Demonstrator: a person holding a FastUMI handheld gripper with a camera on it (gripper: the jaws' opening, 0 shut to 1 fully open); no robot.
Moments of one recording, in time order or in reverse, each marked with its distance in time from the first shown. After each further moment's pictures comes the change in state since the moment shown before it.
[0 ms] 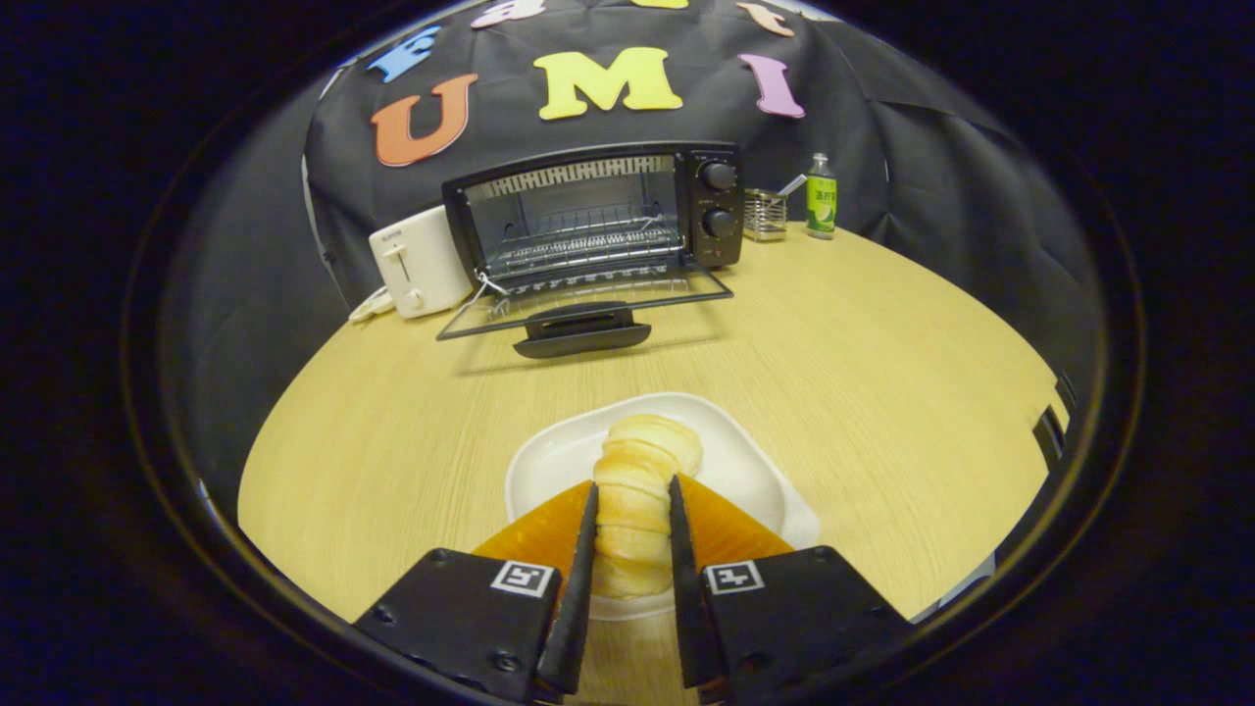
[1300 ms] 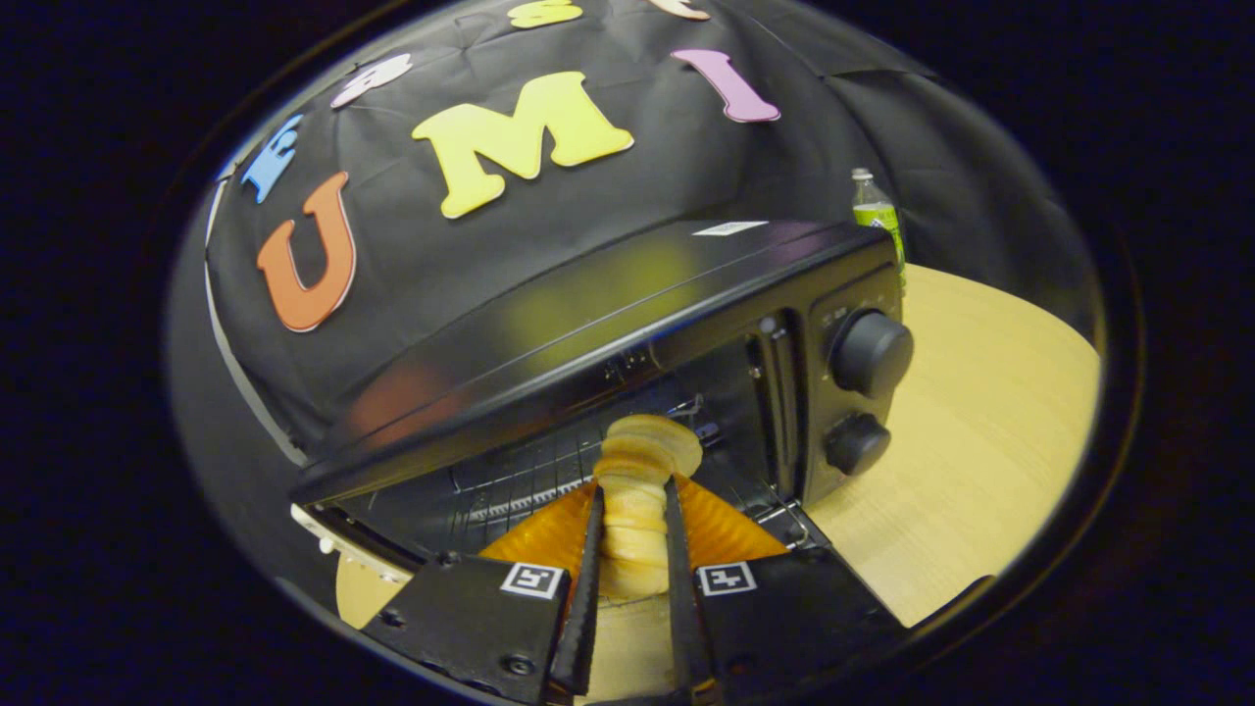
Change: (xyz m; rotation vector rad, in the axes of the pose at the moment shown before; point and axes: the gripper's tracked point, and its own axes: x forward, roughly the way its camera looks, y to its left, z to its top) arm 0.205 0.027 0.258 0.292 -0.185 0.037
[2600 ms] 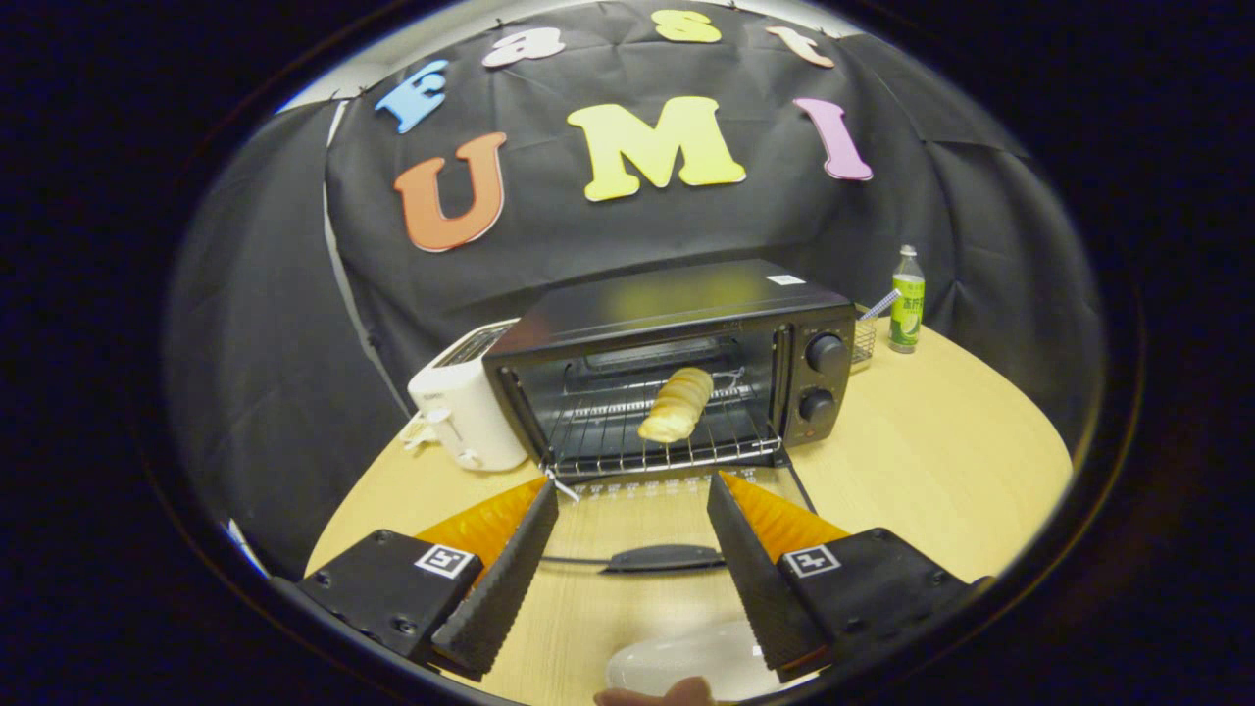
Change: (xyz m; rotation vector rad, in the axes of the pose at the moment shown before) arm -0.193 0.020 -0.052 -0.318 0.046 0.155
